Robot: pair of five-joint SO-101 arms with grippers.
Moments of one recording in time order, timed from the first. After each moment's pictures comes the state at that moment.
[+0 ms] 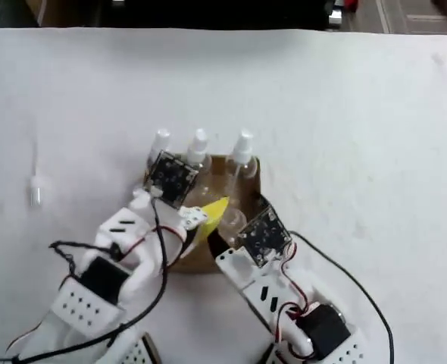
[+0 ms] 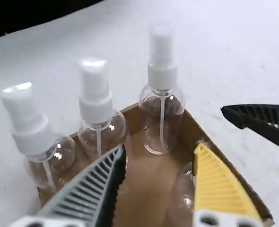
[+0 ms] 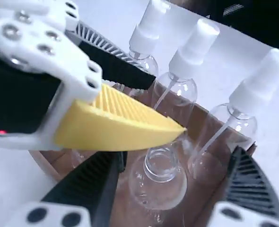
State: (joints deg) left arm 24.4 -68.3 70.4 39.1 1.0; right arm -41.0 -103.2 82.7 51.6 6.2
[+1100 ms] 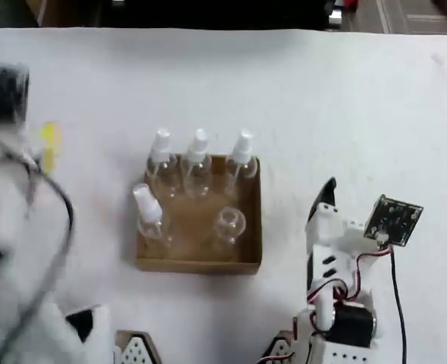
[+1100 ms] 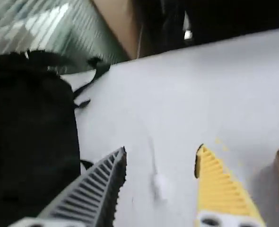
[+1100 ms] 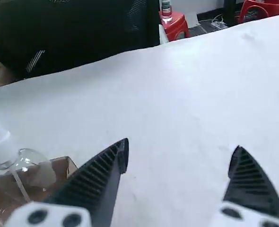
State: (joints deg) left arm -25.1 -45.0 10.5 75.0 -21.9; right arm 4.4 -103.4 81.9 48.5 -8.1
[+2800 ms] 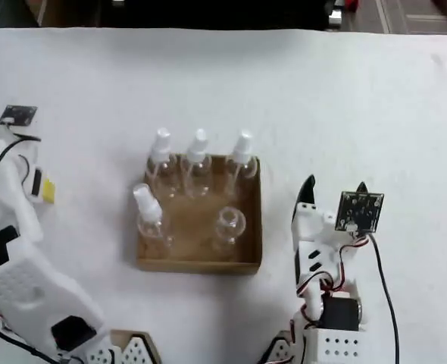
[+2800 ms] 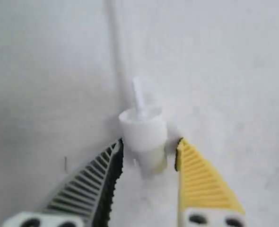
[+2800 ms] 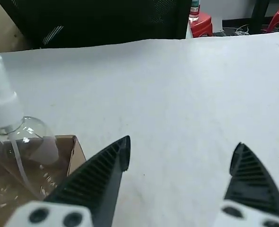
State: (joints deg) left arm -38.8 24.2 7.7 57.9 -31.6; right arm -0.9 -102.6 94.0 33.8 -0.1
